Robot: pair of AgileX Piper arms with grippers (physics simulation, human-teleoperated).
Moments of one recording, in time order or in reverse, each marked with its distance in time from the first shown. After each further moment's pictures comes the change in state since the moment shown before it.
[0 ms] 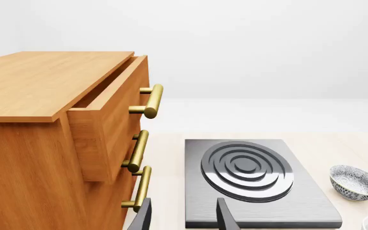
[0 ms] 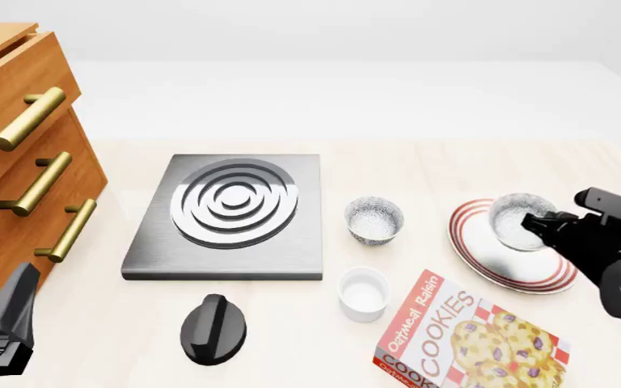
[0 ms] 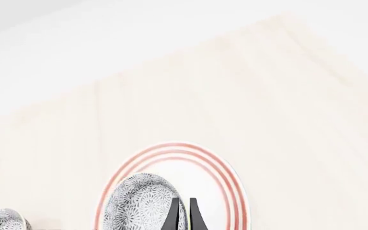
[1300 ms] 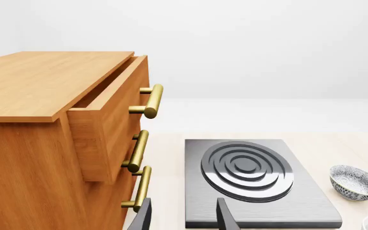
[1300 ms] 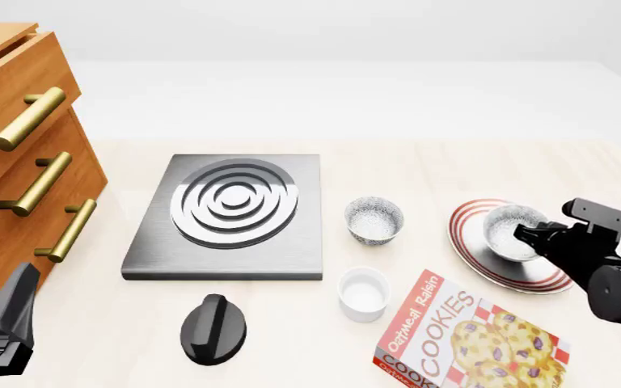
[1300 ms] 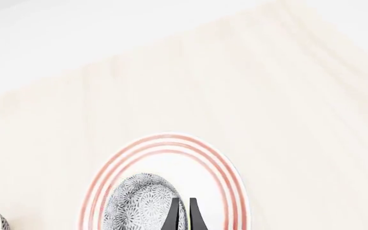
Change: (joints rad) left arm 0.000 0.000 0.000 0.000 0.000; right arm -0.003 0.117 -0.017 -0.053 -0.026
